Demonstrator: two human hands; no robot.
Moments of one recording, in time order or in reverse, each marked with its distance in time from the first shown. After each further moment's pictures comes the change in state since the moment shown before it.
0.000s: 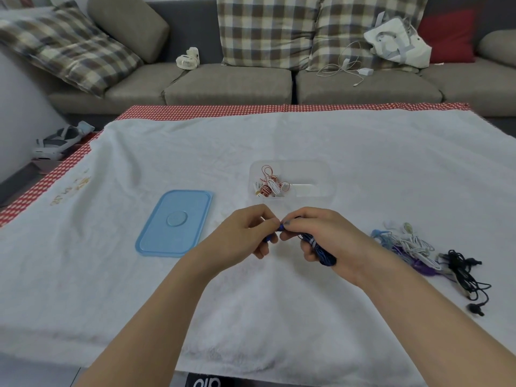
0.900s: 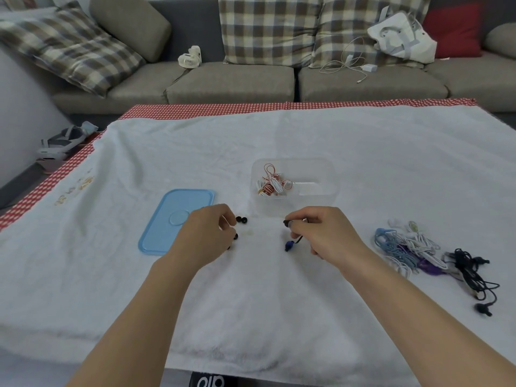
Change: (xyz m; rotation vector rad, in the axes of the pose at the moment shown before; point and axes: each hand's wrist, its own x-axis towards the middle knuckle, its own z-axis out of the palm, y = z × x) left_hand 0.005 -0.039 -0.037 0.516 0.349 -0.099; right_hand 0.015 0.013 0.005 -0.234 0.216 -0.144
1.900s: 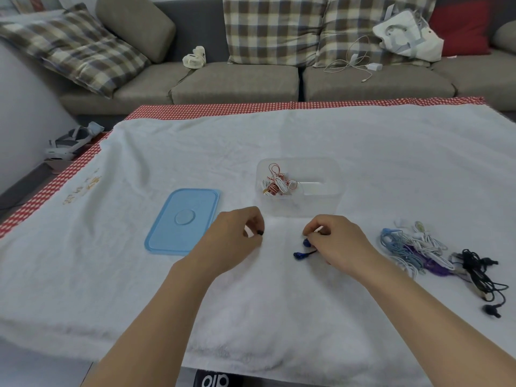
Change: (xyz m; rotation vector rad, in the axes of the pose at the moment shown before) left_hand -0.010 0.016 0.011 -0.051 -0.109 0.212; right_hand 0.009 0.025 -0.008 -0.386 -0.003 -0.008
